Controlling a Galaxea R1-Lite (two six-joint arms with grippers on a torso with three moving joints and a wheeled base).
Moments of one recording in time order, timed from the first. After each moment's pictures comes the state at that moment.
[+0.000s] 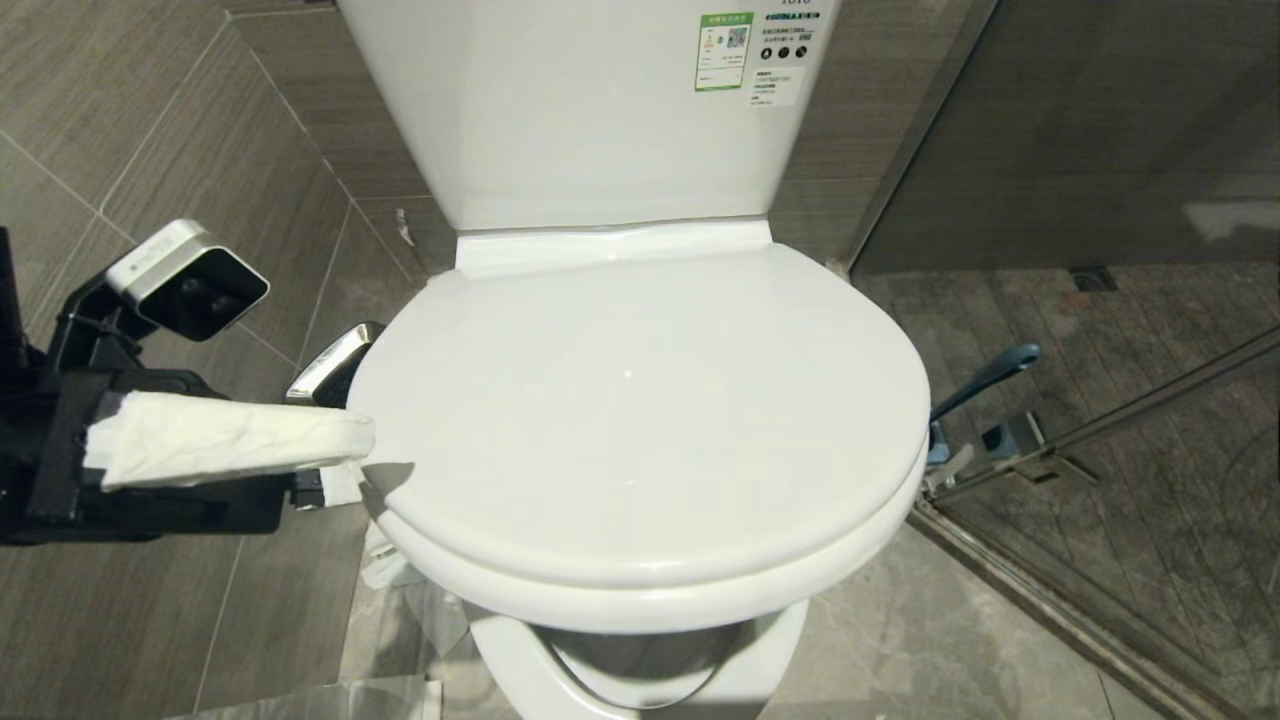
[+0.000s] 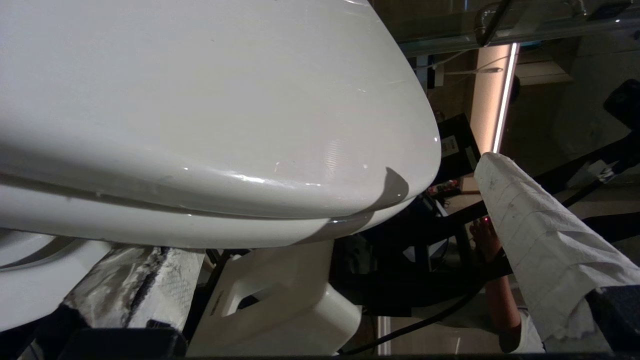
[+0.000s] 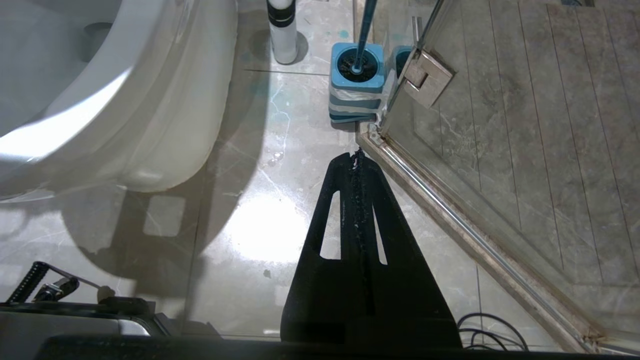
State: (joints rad) left arm -0.18 1.28 -0.88 -0.14 -1.29 -0.52; right arm 0.00 0.00 0.00 0.00 0.00 -0.04
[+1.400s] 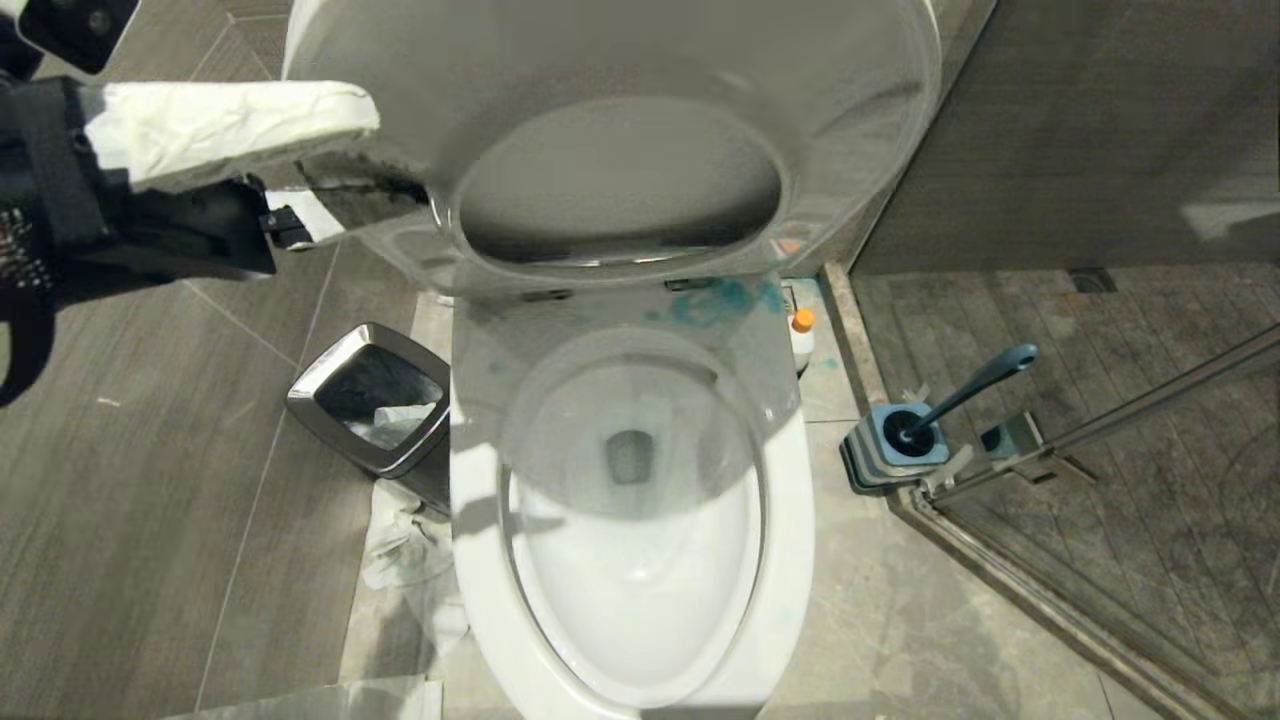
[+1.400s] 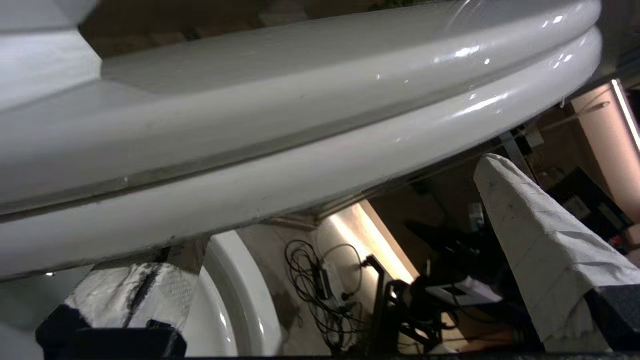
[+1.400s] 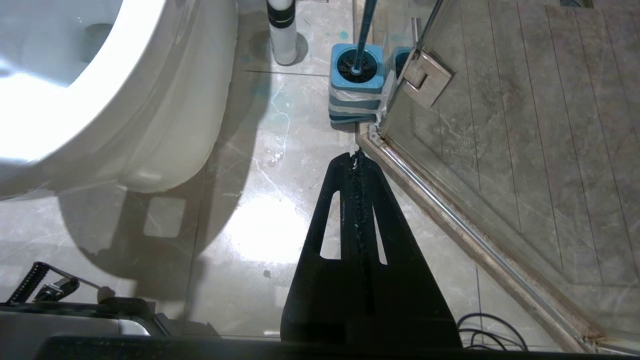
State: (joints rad) left arm -0.18 1.37 -1.12 -0.51 -1.05 -0.56; right arm 0.00 0.00 0.00 0.00 0.00 -0.04
